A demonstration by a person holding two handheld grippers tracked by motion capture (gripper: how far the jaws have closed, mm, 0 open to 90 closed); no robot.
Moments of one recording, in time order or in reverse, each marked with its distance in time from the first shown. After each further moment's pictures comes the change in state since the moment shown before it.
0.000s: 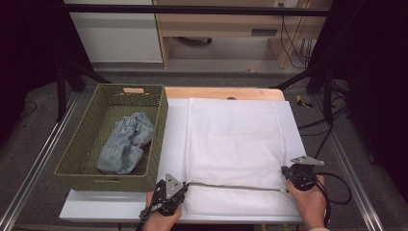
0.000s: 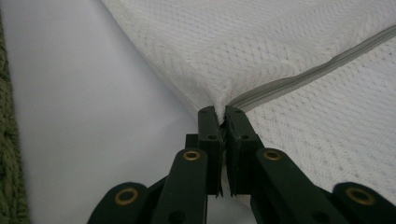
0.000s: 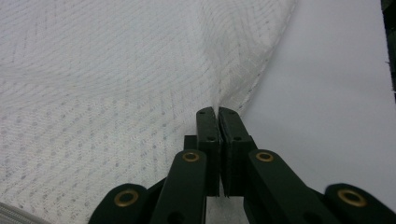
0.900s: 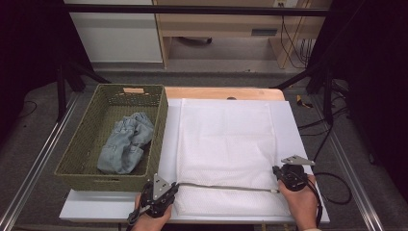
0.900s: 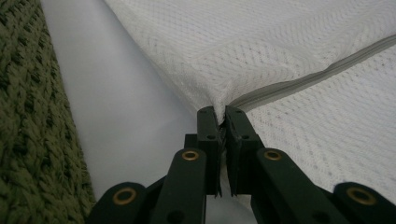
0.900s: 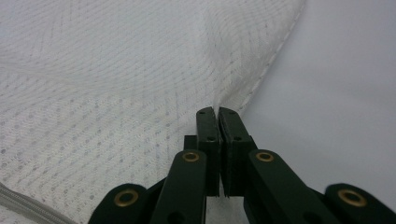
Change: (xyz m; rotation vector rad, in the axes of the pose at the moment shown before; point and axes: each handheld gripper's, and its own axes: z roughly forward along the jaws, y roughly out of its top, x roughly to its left) left arm 0.018 -0.008 -0.018 -0.005 0.011 -0.032; right arm 0.024 0.006 0.000 -0.013 0.035 -0.036
